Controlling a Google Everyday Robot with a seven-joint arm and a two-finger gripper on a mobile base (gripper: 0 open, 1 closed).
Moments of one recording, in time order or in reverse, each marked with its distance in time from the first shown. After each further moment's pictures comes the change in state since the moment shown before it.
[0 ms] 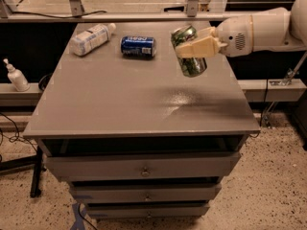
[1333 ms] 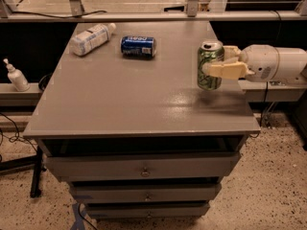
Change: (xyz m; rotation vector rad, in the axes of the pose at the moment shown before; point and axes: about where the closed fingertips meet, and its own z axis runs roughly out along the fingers) arm -0.050 0.003 -0.056 0.185 0.316 -0.157
